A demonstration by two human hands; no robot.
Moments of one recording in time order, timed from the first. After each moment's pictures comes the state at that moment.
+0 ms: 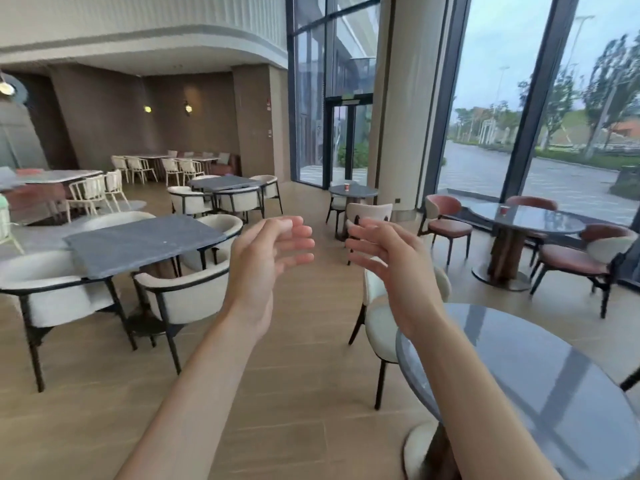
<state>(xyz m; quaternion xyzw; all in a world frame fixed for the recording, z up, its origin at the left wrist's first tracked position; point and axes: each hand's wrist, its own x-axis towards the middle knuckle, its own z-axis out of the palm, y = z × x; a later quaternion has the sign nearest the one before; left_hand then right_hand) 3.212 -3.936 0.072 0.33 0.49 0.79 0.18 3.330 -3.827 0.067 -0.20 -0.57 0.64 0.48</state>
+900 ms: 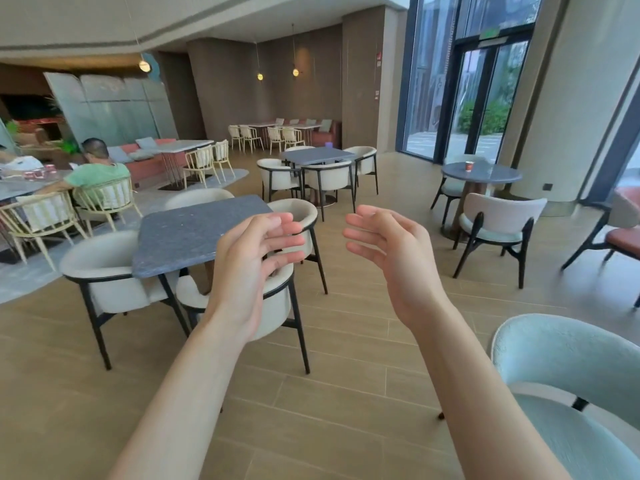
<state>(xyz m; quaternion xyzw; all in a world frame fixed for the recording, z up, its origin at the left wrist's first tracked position) 2.778 -3.504 0.032 0.20 0.58 0.79 0.04 2.844 -3.347 0.024 -0.11 -0.59 0.73 0.33</state>
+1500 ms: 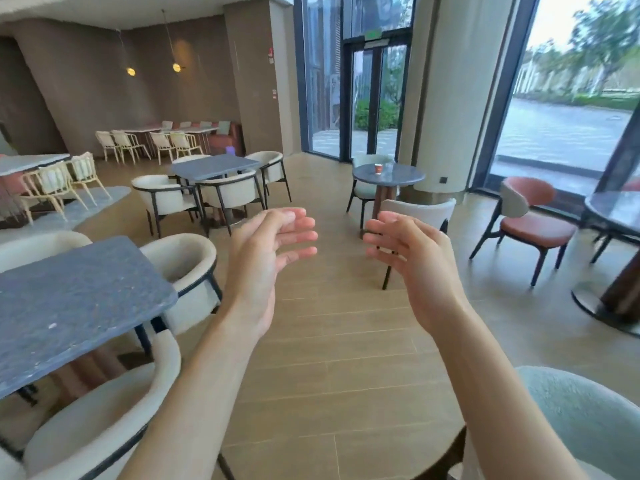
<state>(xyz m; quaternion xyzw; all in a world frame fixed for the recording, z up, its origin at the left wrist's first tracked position) 2.488 -3.119 0.043 0.30 0.53 0.77 0.17 2.611 -2.991 0.027 -0.24 -0.55 0.67 0.45</state>
